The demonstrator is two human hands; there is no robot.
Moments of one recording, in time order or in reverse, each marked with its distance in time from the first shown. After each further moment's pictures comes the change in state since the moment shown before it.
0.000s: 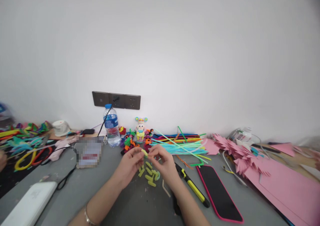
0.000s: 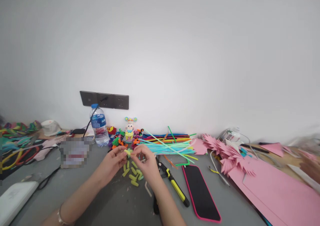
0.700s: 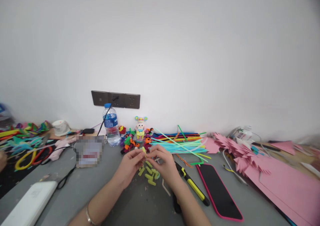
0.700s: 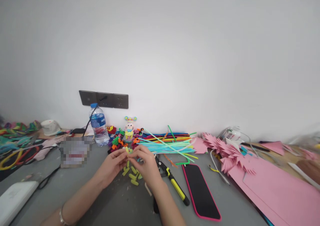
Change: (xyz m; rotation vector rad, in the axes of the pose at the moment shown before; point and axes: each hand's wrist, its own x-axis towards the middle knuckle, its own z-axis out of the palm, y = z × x) left_hand -0.001 -0.006 0.002 -0.051 0.033 -0.074; right_hand -0.003 0.003 -0.001 -0.235 -0.080 -0.166
